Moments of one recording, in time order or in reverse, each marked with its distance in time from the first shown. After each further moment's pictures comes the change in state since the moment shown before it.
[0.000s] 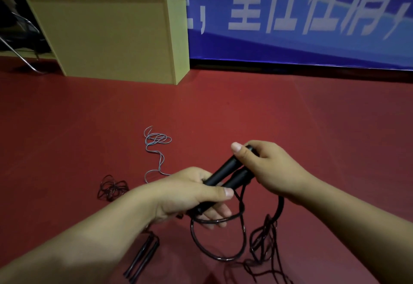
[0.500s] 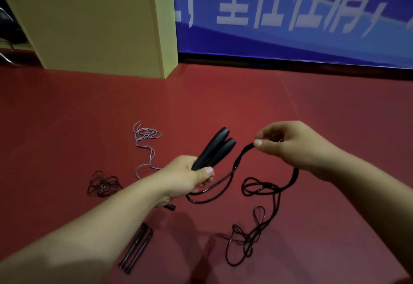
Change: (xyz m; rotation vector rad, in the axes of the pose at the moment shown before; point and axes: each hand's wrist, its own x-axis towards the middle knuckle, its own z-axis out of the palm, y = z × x) left_hand 0.022 -0.017 -0.012 0.193 0.342 0.073; right_hand -0.017 -0.007 -0.059 -0.098 0.046 0.140
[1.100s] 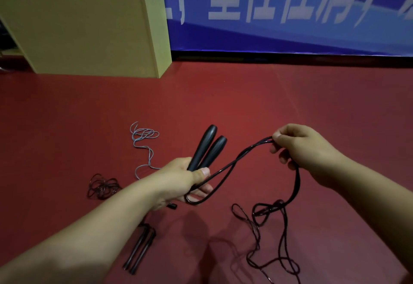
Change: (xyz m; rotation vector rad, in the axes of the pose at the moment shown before) left_hand -0.007 -0.002 0.002 -0.073 -0.079 -0.117; right_hand -0.013 0.028 0.012 0.312 0.136 0.244
